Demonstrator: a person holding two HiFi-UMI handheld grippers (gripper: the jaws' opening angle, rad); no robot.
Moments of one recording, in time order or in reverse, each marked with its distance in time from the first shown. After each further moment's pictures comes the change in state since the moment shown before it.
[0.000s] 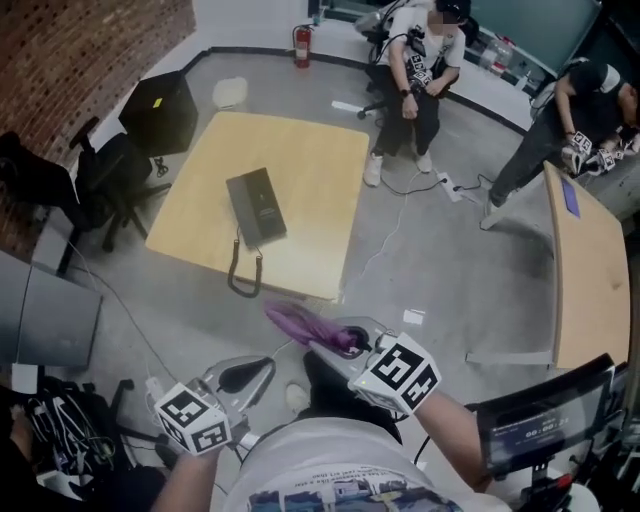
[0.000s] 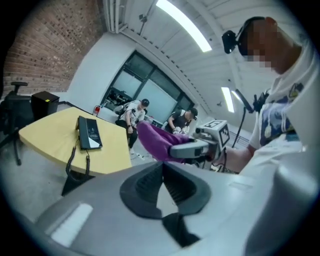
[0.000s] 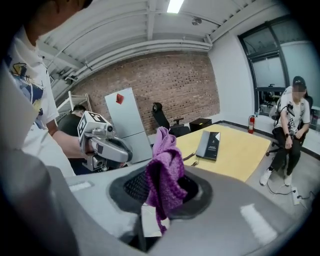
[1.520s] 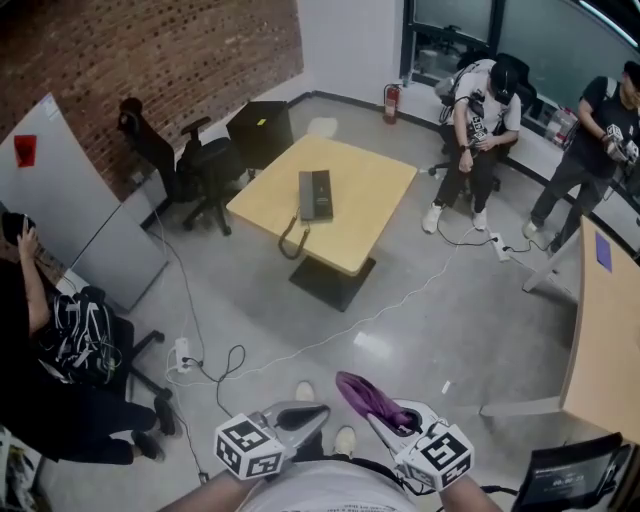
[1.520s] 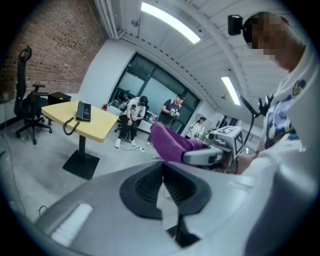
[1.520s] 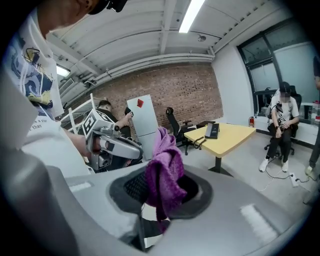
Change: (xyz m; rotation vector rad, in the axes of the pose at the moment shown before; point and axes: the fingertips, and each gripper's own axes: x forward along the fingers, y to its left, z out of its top) left arm 0.009 -0.229 -0.146 -0.028 0.007 0.134; right arm -0.208 0.140 -0.154 -0.014 -0.068 0.049
